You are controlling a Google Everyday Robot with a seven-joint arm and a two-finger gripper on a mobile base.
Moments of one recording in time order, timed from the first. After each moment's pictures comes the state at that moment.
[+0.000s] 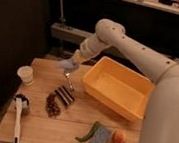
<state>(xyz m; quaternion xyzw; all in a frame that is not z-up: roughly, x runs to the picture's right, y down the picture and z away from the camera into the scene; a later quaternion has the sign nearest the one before) -0.044 -0.074 0.746 -0.35 -0.08 0.58 0.73</state>
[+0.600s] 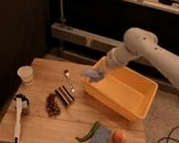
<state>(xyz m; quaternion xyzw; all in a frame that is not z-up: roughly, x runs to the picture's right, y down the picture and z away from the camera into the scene) 0.095 -0.026 0.728 -0.31 0.02 0.66 0.68</state>
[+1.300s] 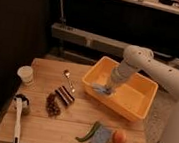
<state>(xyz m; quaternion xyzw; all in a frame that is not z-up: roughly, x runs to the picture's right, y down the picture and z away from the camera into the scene) 0.139 0.046 0.800 -0.32 0.15 0.70 0.62</state>
